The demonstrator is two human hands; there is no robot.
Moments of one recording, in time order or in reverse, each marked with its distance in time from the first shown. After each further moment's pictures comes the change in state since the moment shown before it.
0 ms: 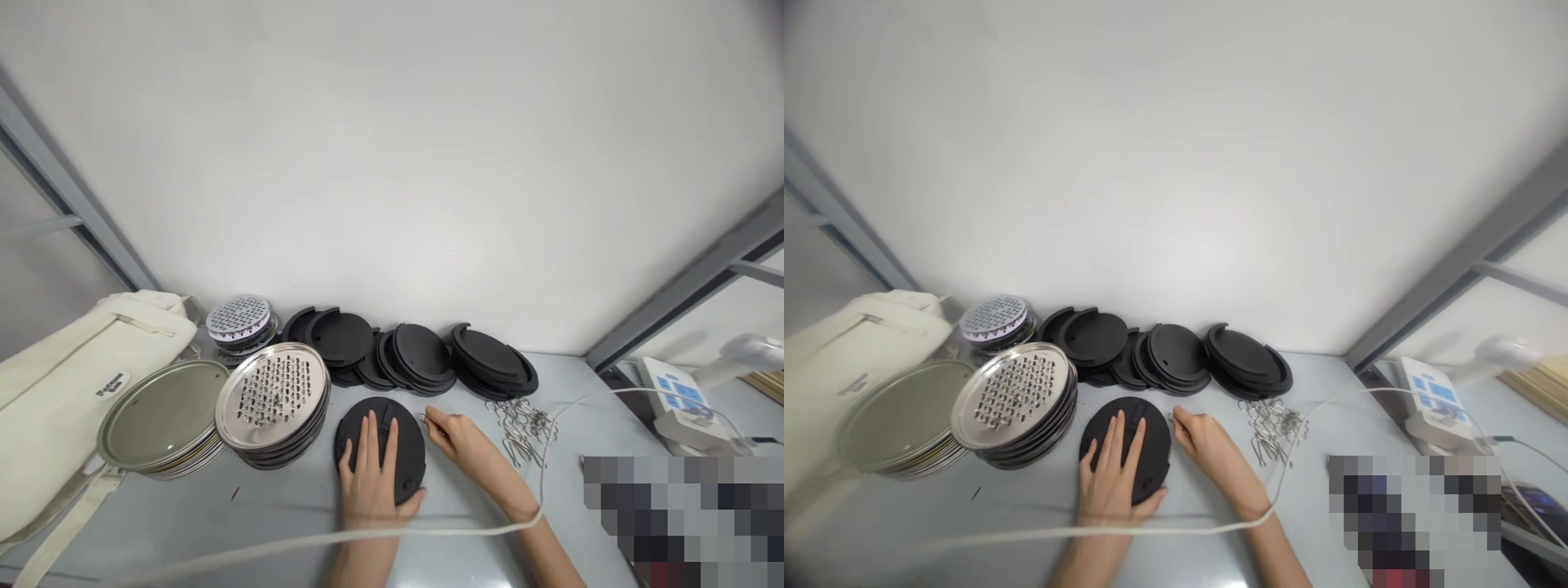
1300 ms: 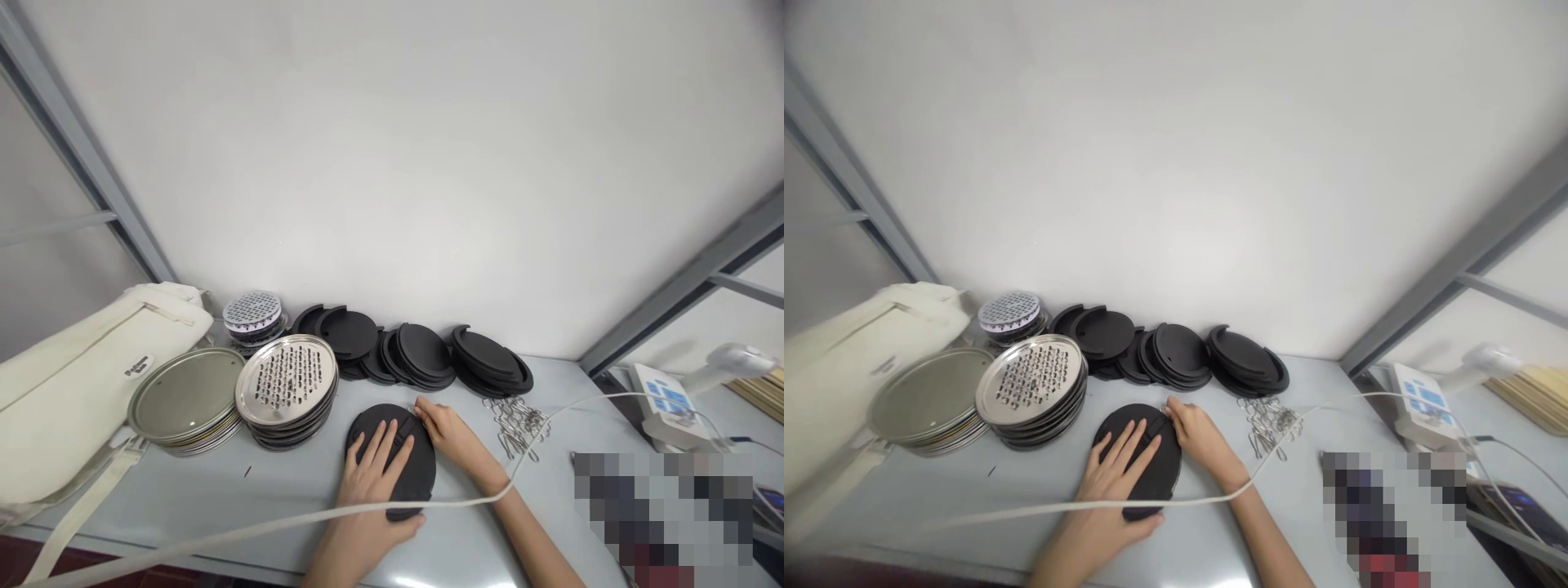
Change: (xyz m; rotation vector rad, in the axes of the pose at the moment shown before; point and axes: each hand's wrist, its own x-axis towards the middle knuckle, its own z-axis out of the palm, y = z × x) left_hand -0.009 -0.017 -0.049 -0.241 -0.287 0.243; right_hand 0.012 0.001 0.022 0.207 0.049 -0.006
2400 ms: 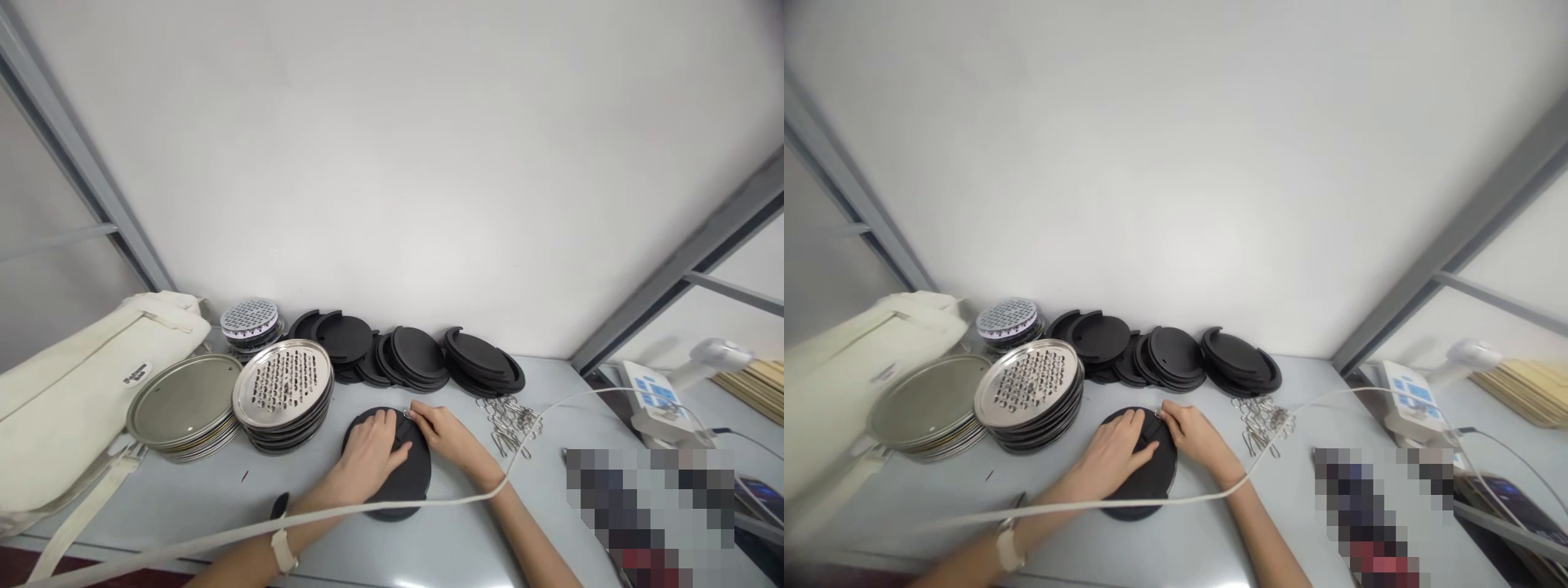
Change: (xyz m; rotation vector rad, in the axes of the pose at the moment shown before) left_hand 0.060 -0.008 -0.015 0.073 -0.153 -0.157; right_hand -0.002 -0.006 -0.011 0.050 -0.028 -0.042
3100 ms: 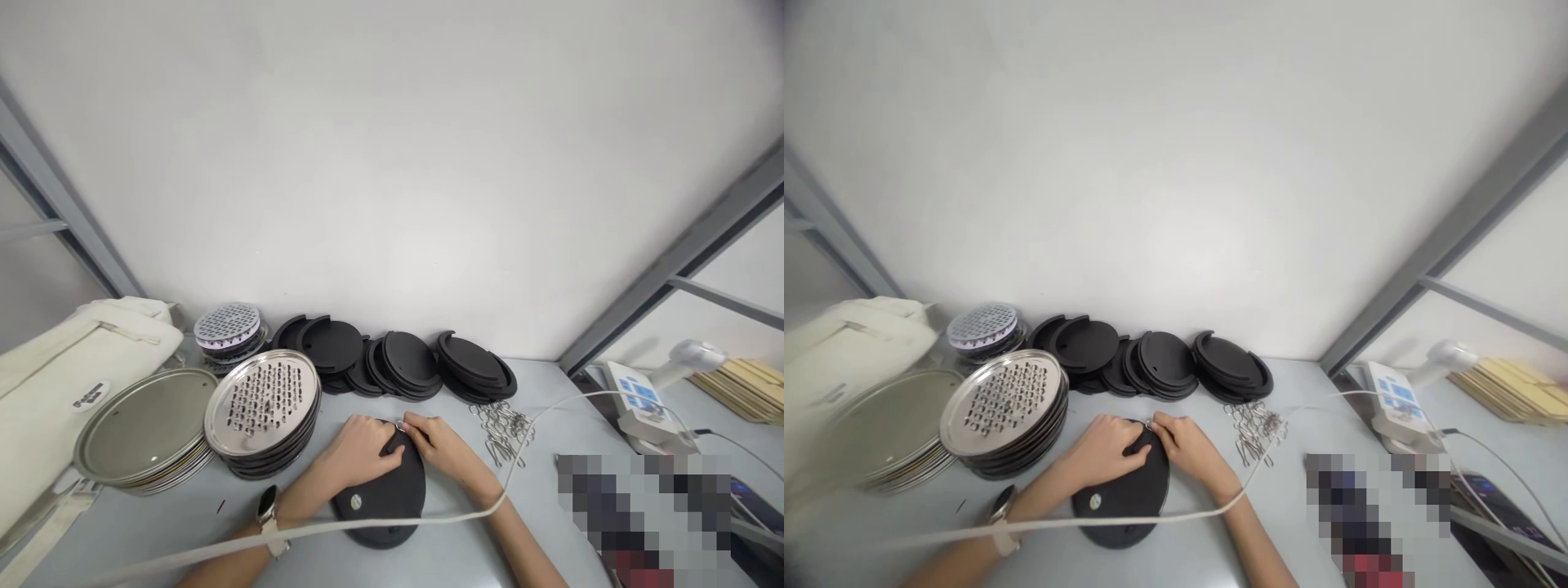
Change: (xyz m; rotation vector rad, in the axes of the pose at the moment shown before) left_hand 0.029 -0.023 -0.003 -0.050 -0.005 0.257; right_hand 0.000 -0.005 -0.007 0.054 -0.025 0.055
